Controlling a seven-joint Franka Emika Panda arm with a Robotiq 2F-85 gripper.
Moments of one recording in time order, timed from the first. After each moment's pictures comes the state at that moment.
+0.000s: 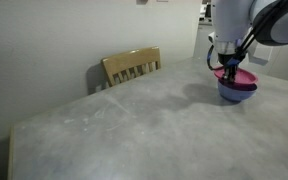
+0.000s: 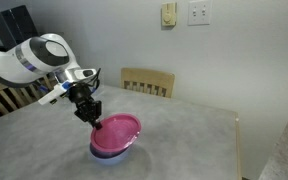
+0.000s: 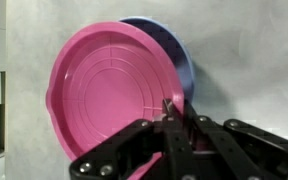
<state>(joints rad) 0.07 0.32 -0.09 -2.21 -0.67 2.33 0.32</state>
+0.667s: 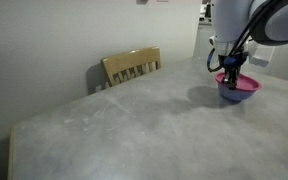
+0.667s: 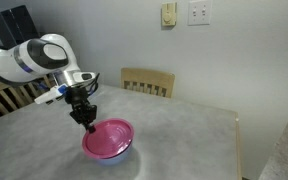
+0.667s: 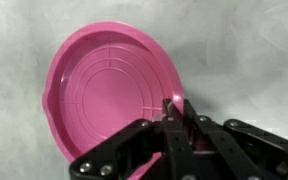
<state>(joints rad) 0.07 0.32 -0.07 -2.22 -0.53 2.32 0.27</state>
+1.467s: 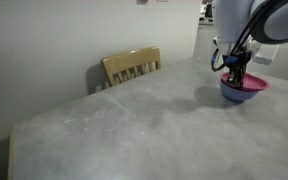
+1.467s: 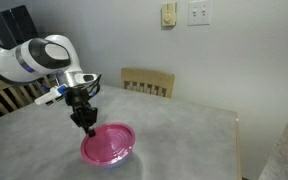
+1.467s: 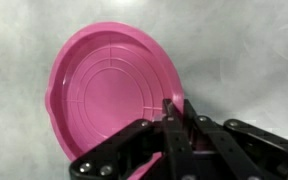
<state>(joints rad) 0.07 0.32 -0.10 -2.21 -0.53 2.26 0.28</state>
